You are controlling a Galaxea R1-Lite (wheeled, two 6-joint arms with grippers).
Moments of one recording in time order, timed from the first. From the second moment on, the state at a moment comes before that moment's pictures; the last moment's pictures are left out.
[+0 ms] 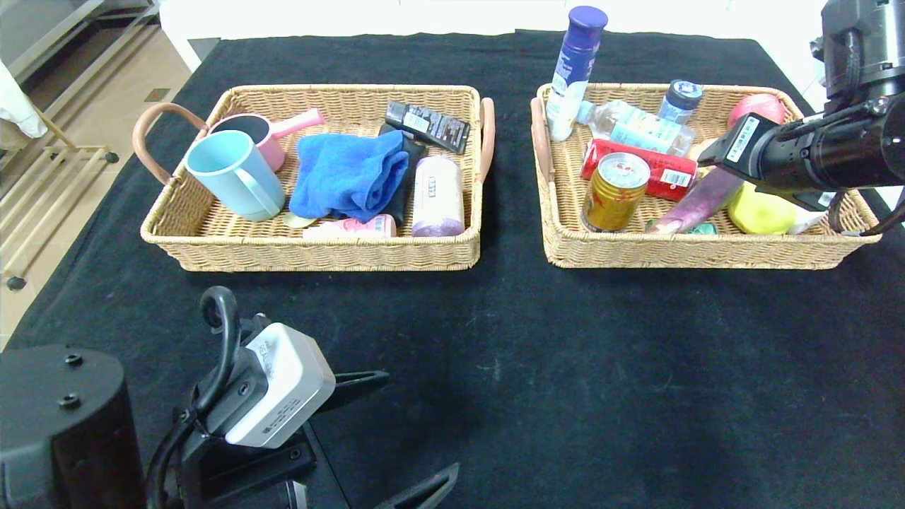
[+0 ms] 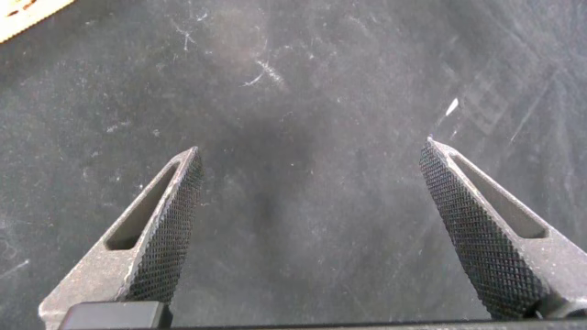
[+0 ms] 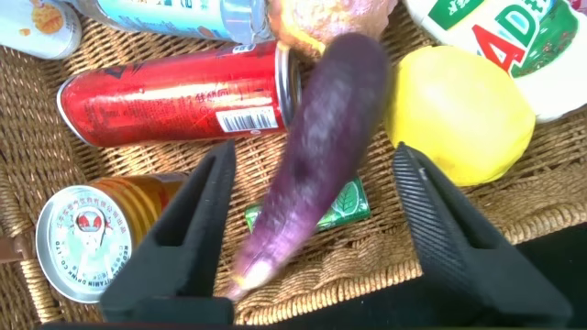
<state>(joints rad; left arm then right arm) -0.81 1.30 -0.47 -0.56 -0.02 0.12 0.29 1.76 -1.71 0.35 -0.38 0.59</state>
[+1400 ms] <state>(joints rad) -0.80 1.18 -0.47 -0.51 0.14 0.11 0.36 1.26 -1.20 0.42 -0.04 0.19</state>
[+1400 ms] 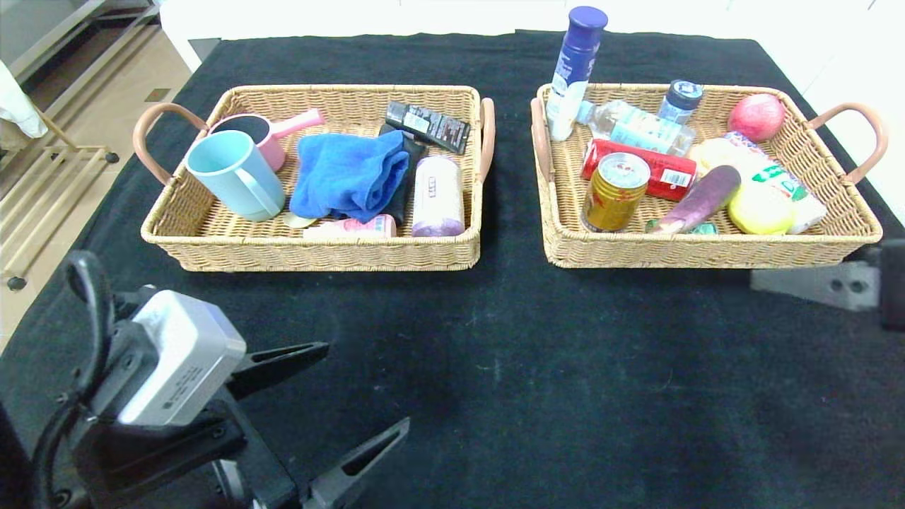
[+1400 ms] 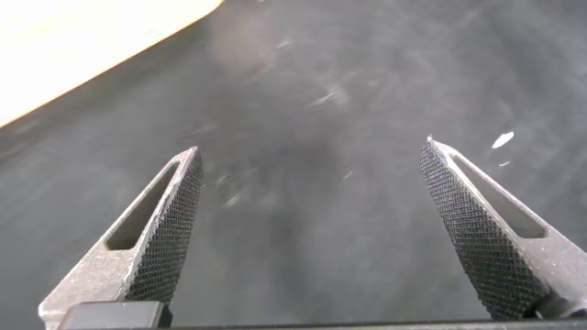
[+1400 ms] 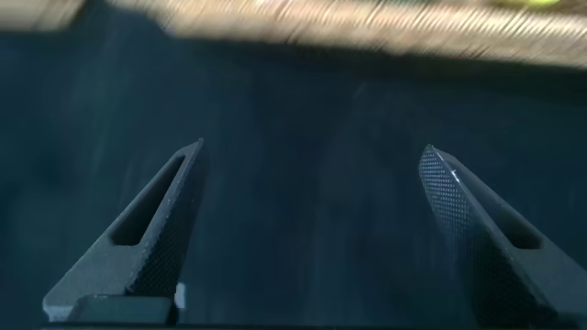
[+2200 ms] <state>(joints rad) -0.28 0.61 -0.86 0.54 -0.04 0.15 0.40 0.62 -1.17 0.97 0.07 0.06</state>
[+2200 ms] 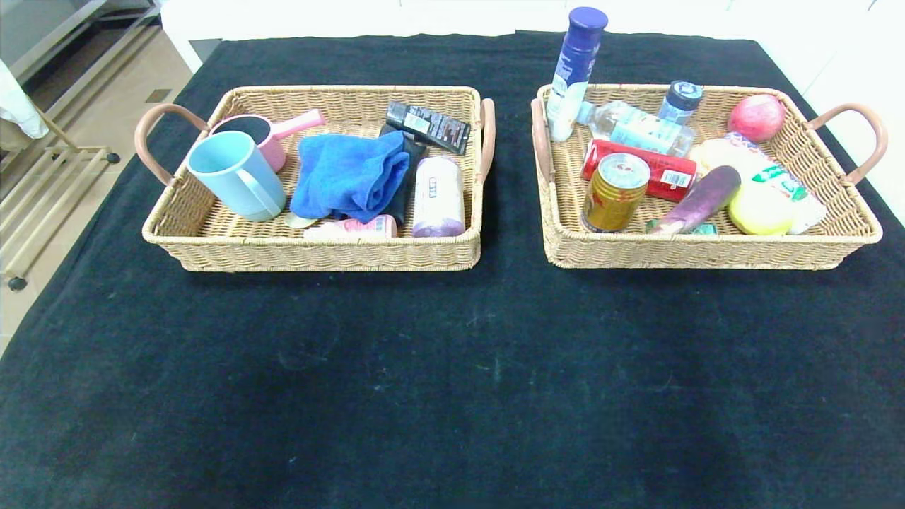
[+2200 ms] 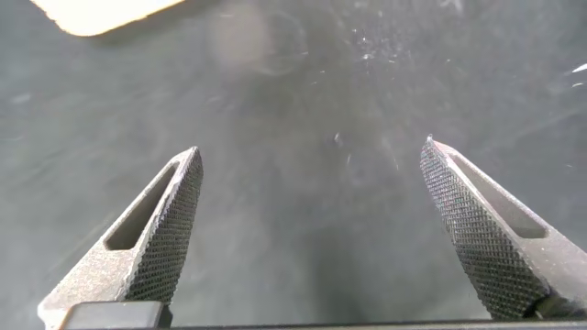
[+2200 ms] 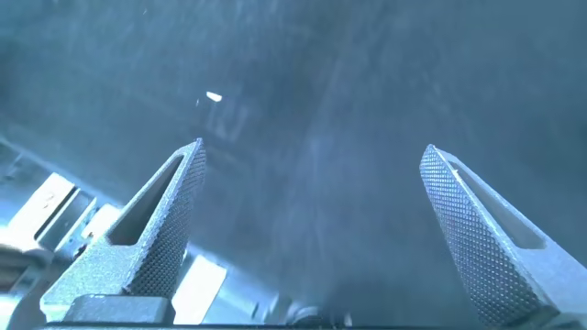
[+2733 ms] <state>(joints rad) -0.11 0.41 -1.21 0.99 -0.15 0.16 0.10 0.37 -1.30 1.25 0.24 0.03</state>
